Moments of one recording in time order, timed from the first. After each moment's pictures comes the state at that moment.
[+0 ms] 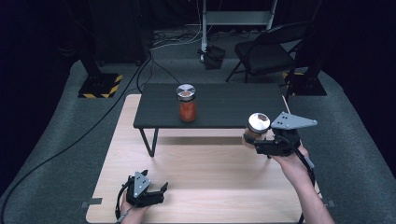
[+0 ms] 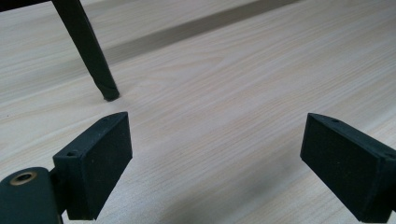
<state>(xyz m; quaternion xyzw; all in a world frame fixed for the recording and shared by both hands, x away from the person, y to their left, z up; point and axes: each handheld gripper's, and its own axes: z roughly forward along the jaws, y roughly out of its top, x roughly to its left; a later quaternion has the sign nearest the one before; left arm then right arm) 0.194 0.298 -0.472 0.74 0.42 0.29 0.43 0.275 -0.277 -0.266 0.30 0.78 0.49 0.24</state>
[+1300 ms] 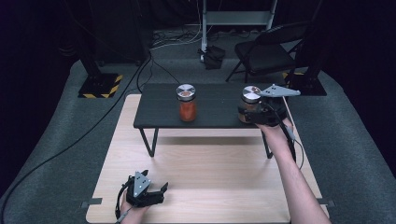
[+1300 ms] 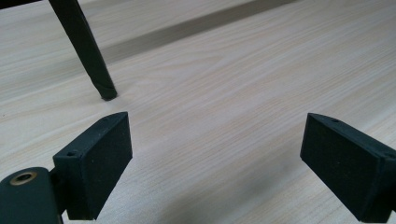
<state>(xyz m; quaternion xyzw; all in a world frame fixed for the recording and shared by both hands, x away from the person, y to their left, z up) 0.196 0.300 -0.471 0.75 0.41 0.29 0.43 0.335 -0.239 -0.251 0.38 0.75 0.48 0.27</state>
